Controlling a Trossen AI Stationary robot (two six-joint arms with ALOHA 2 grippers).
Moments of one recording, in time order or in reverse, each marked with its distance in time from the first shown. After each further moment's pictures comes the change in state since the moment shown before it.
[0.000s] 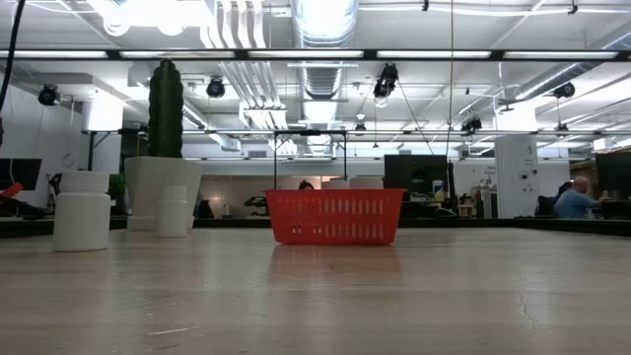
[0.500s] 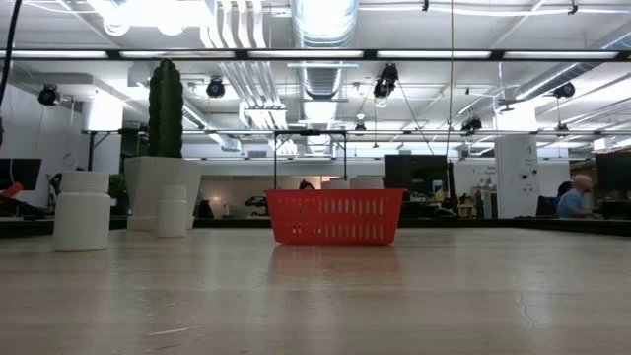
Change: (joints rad) left arm 0.000 -0.025 0.000 -0.073 0.051 -0.027; right arm 0.000 -0.010 0.000 -0.034 -0.027 -0.001
